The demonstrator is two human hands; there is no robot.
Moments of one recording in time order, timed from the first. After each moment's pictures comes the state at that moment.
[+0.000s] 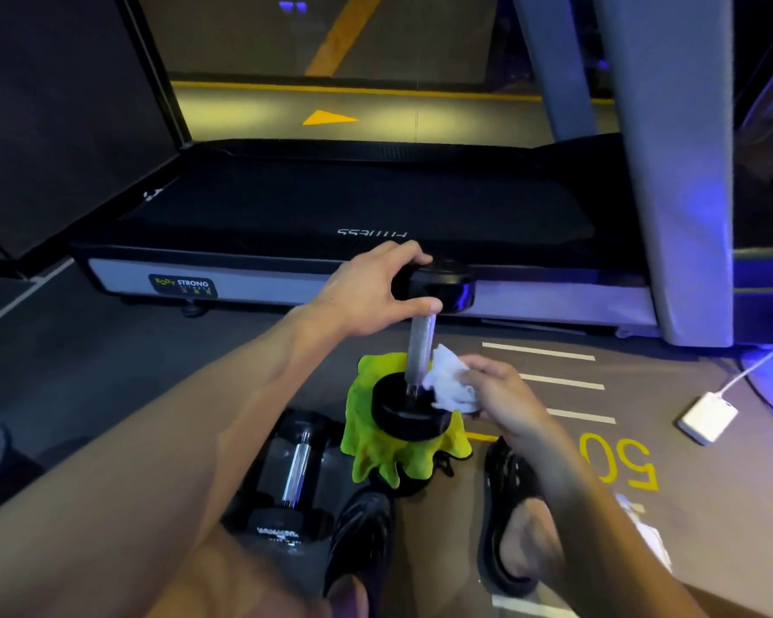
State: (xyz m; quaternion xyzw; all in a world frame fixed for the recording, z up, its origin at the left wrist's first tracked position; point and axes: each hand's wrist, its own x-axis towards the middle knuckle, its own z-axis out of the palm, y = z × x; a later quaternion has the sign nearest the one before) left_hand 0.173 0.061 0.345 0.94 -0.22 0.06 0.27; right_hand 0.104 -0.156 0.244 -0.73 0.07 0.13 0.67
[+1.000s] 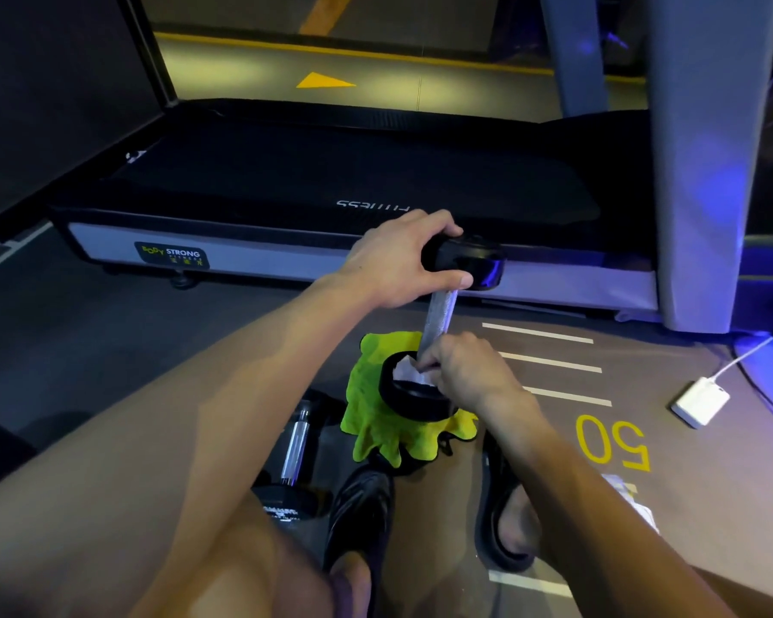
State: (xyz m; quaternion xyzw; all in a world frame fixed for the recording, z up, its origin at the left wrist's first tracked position) left_hand 0.180 0.051 0.348 0.94 -0.22 0.06 0.26; right_hand 0.125 -0.105 0.255 -0.98 -0.15 0.09 0.10
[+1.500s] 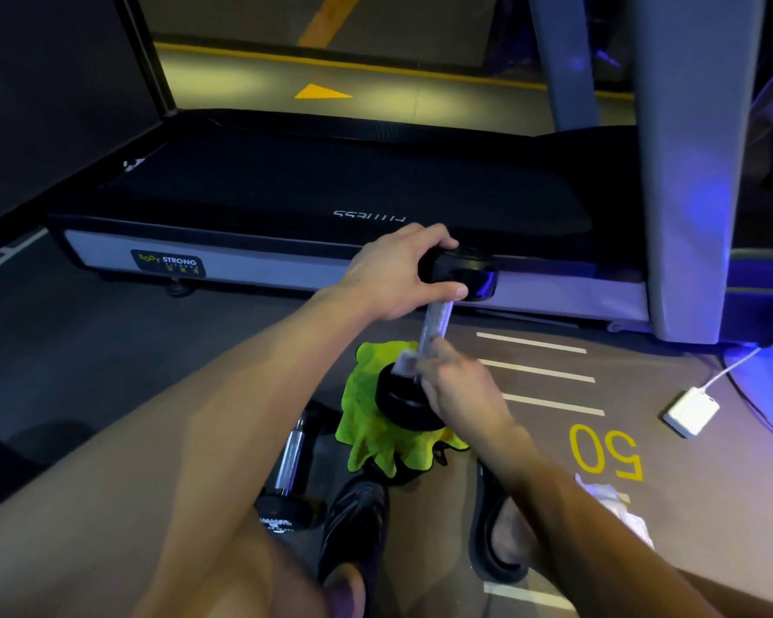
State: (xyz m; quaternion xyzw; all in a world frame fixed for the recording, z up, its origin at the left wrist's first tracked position) left_hand 0.176 0.049 0.350 0.93 -0.21 0.05 0.28; right_hand 0.102 -0.105 0.249 -0.97 -0.23 -0.07 0.06
